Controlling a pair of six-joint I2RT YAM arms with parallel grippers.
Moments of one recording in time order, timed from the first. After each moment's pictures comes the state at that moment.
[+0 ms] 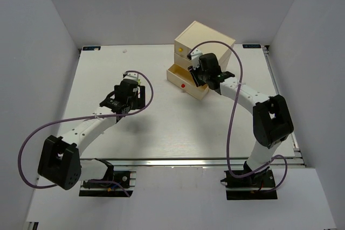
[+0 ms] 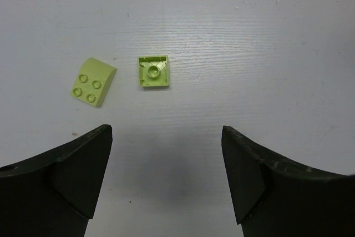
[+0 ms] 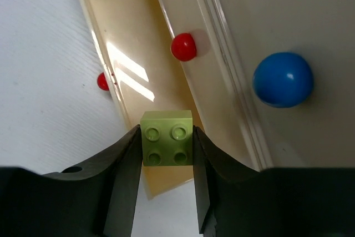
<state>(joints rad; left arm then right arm) -0.45 1.27 0.85 -0.34 -0.34 -0.26 0.52 1.74 1.30 -0.18 0.04 -0.22</state>
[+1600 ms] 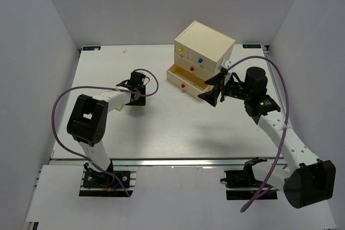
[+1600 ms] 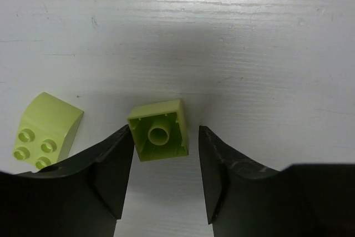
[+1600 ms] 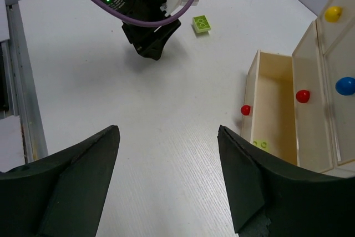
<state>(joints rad) -0.36 1.78 1.07 -0.34 -0.28 -0.27 0.32 1.09 0.89 -0.04 -0.83 -0.18</state>
